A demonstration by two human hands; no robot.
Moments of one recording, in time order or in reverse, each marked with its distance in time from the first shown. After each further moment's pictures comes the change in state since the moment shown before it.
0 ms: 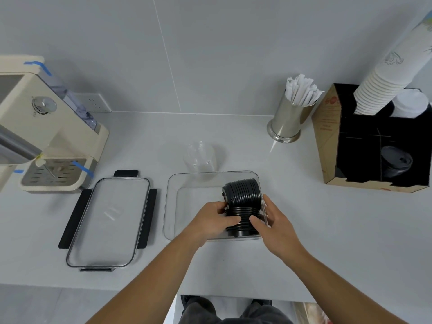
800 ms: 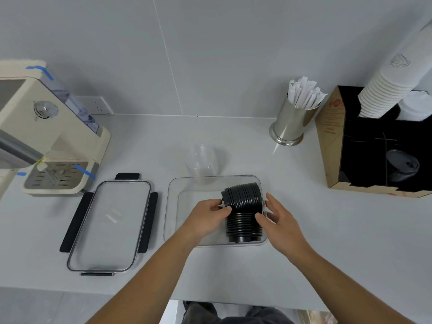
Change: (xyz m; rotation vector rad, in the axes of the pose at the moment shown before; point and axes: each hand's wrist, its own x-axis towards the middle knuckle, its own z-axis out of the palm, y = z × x) left_hand -0.001 0.013 -0.014 0.005 0.121 -0.056; right_hand 0.013 -0.014 -0.010 0.001 0.030 0.027
